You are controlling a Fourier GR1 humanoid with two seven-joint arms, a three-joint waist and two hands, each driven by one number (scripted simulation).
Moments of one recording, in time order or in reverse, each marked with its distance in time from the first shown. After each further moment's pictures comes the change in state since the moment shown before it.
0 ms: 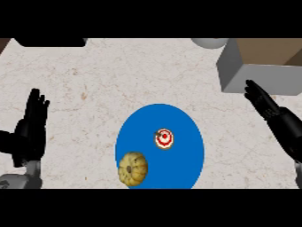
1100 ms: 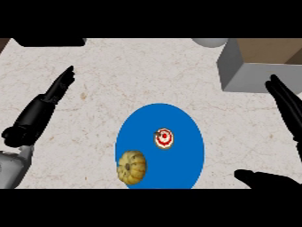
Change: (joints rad) left arm -0.173 0.202 -0.164 -0.073 -0.134 -0.351 -0.009; right arm -0.012 -0.181 0.157 -0.568 0.733 -0.237 0.532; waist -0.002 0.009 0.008
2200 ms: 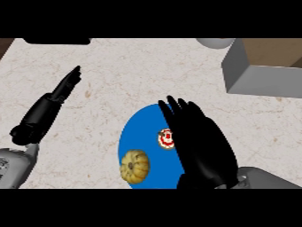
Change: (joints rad) left arm -0.020 -0.035 0.001 0.020 -0.028 -0.035 -0.005; right arm -0.529 0.369 0.407 0.287 -0.051 0.494 0.590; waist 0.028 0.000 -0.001
